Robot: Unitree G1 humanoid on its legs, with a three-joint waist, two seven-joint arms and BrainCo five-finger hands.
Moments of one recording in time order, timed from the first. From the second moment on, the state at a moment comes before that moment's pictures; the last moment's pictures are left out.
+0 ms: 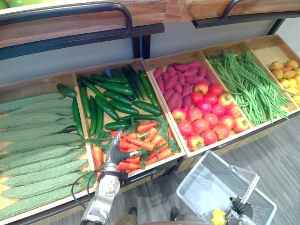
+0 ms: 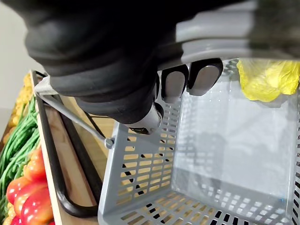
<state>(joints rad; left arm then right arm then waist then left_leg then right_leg) 0.08 0.19 -0.15 0.19 0.49 -0.14 0.26 0.32 -0.04 -0.36 0.45 0.35 -0.07 -0.17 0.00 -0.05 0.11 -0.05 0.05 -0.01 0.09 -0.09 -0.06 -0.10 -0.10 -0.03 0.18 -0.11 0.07</state>
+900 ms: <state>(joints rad) -0.39 0.36 -0.20 0.47 0.86 -0.05 0.24 0.14 -0.14 -0.29 0.37 0.42 -0.11 -0.12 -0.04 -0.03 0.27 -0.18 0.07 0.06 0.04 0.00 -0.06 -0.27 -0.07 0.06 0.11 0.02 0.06</state>
